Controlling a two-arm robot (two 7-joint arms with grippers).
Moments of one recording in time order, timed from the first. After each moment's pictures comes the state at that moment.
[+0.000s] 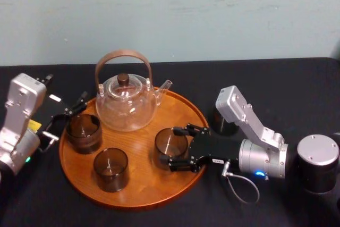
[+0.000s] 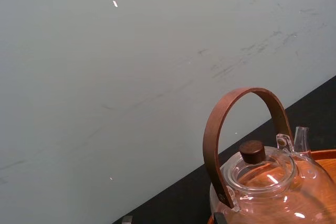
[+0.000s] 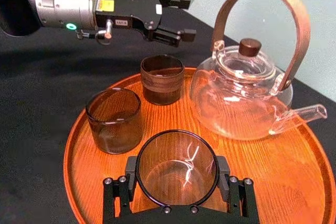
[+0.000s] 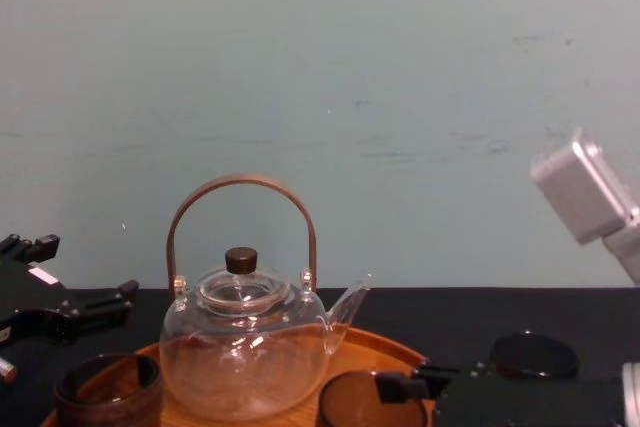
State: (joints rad) left arm -0.20 0.60 0.45 -1.41 -0.25 -0.12 0.03; right arm 0.35 0.49 -0.64 -1.40 0.36 0.08 0.66
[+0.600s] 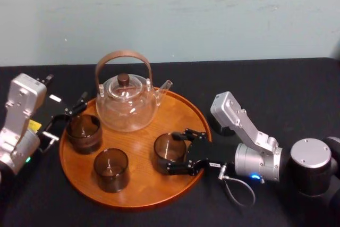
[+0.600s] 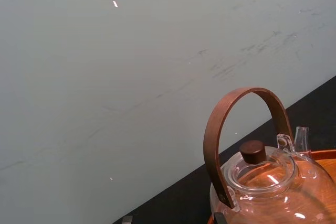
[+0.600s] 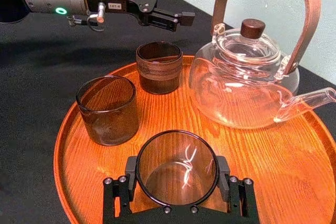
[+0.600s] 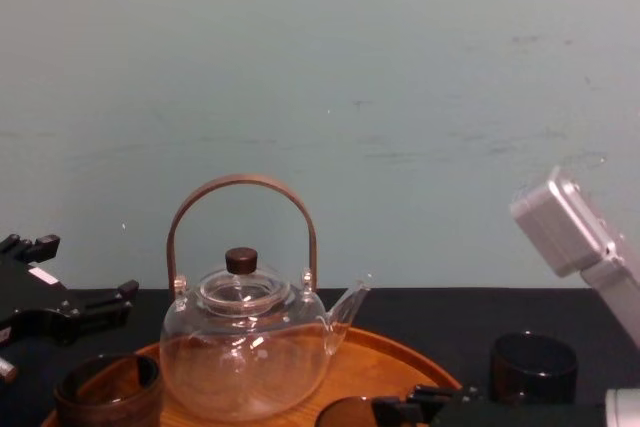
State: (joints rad) left arm -0.20 0.60 0.45 -1.41 -0.25 -0.12 0.03; right arm 0.37 0.45 -0.65 -1.32 0.34 0.06 0.66
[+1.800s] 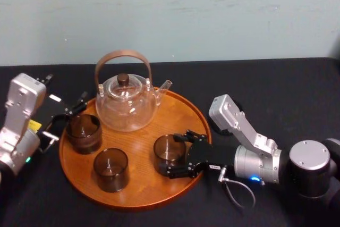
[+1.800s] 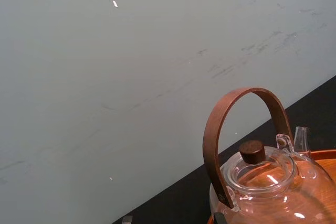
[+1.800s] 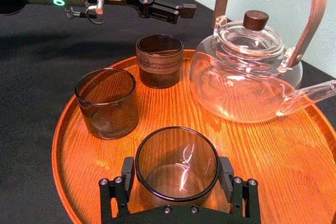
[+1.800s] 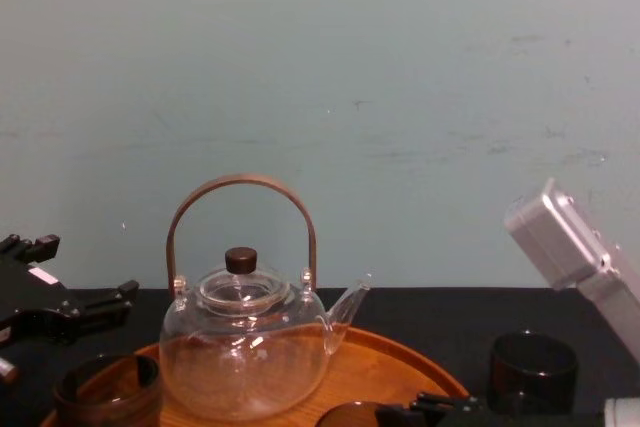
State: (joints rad) left arm -0.20 0.60 0.45 -1.41 -0.25 -0.12 0.03; right arm 0.36 0.45 -0.65 -1.32 0.33 0.06 0.66
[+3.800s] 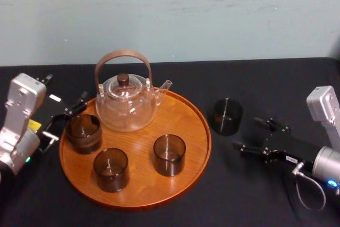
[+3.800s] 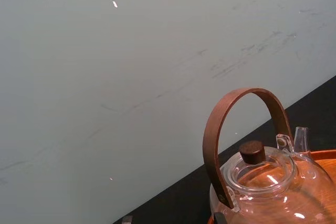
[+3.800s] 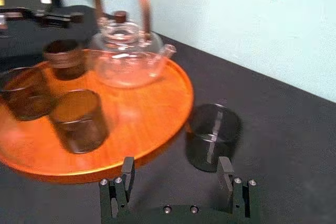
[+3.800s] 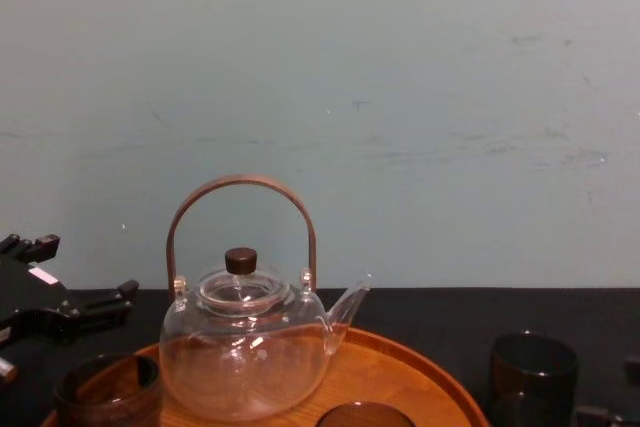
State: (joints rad) left arm -0.20 0.60 0.45 -1.41 -0.25 -0.12 0.03; right arm 0.08 0.68 -0.37 -1.55 0.50 0.08 0.48
